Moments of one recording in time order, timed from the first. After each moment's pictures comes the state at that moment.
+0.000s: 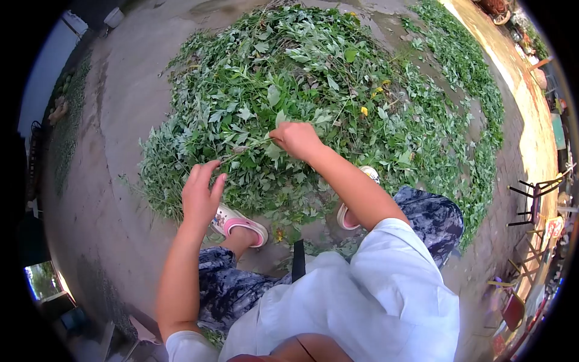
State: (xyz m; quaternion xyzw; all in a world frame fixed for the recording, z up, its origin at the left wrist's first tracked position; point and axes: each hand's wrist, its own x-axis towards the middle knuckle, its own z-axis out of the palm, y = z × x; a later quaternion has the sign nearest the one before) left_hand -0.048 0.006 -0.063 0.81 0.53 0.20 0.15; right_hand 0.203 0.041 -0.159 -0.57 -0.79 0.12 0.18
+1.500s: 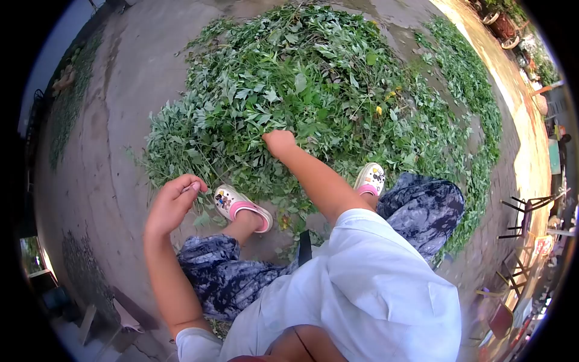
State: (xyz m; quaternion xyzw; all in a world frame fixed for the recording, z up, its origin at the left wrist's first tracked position) left_hand -0.152 -0.027 -0.016 0.66 0.53 0.16 0.52; right_hand 0.086 0.054 -0.240 -0.64 -0.74 0.19 -0.01
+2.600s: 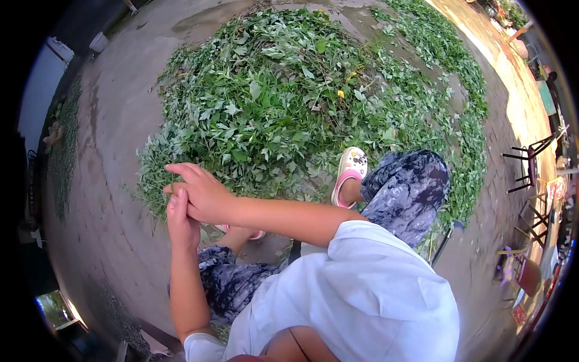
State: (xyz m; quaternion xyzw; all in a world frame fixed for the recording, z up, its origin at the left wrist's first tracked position) left_hand -0.065 -0.062 -0.036 0.38 0.46 0.46 0.66; right_hand 0.035 -0.045 -0.061 -0.39 -0.70 0.31 0.51
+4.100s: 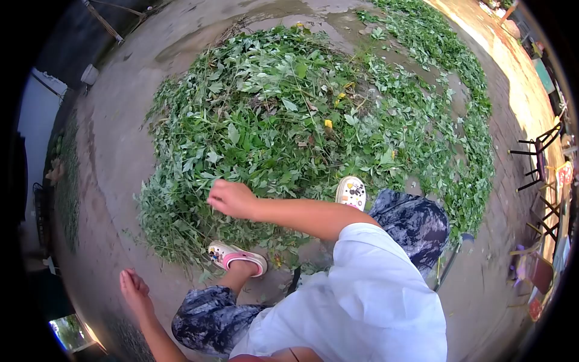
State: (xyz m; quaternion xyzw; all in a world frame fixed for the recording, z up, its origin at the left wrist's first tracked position) left_hand -0.159 -0.029 -0.005 0.40 0.67 0.46 0.42; right_hand 0.148 0.031 -0.174 -0.47 -0.68 0.29 0.48
